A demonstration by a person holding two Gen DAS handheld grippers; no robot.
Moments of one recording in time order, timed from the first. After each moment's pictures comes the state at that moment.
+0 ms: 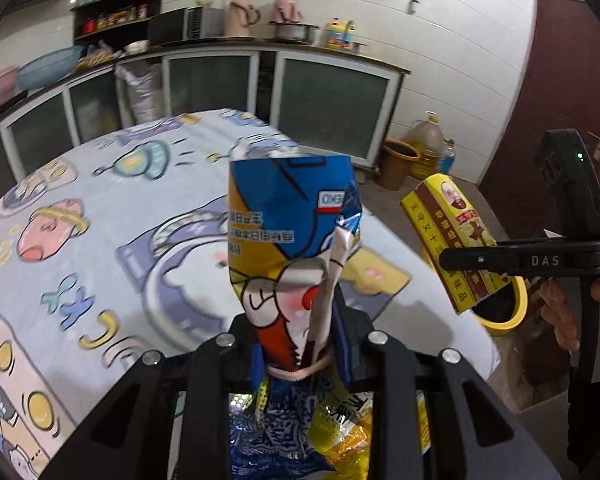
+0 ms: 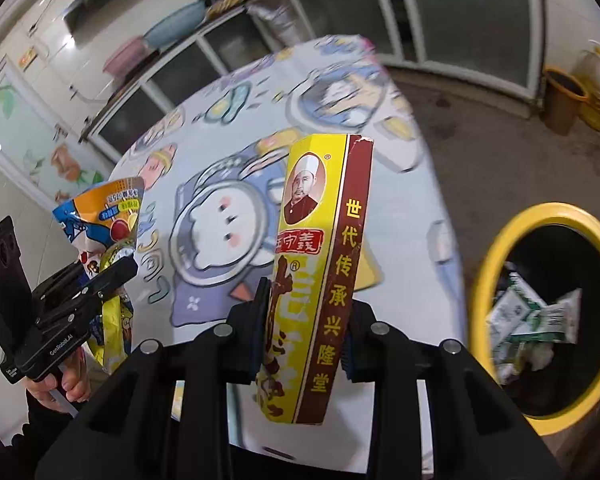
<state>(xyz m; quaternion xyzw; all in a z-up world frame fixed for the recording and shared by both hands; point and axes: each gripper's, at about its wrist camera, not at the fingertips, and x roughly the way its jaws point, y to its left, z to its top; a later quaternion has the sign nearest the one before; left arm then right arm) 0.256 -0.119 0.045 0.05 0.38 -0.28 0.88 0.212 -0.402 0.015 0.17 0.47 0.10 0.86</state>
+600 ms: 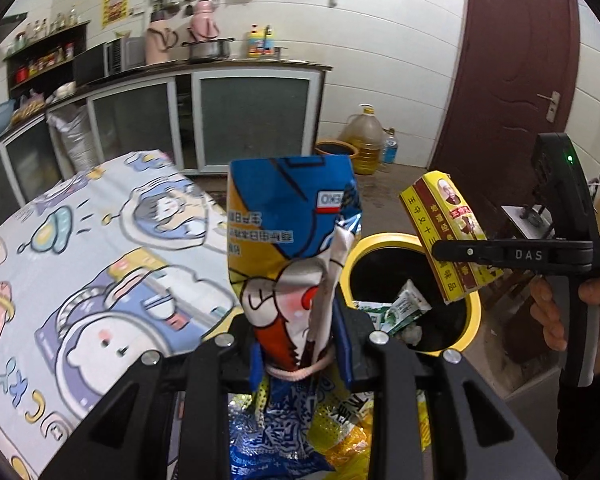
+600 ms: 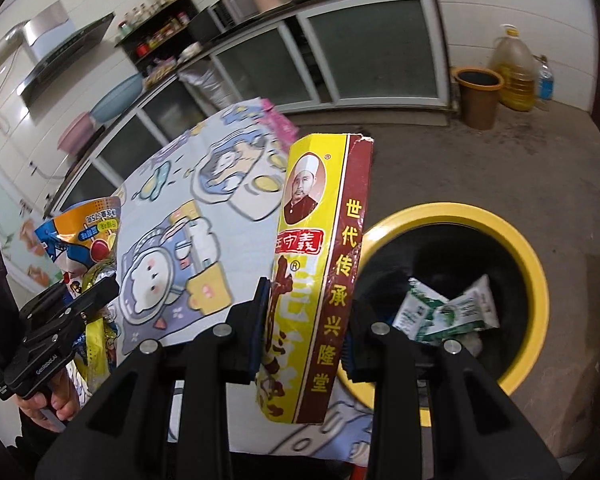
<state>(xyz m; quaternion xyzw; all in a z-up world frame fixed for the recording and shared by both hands) 0.238 -0.256 0.069 0.10 0.34 -0.37 0.86 0.144 -0.536 0.030 0.22 0.41 -0.02 0.89</state>
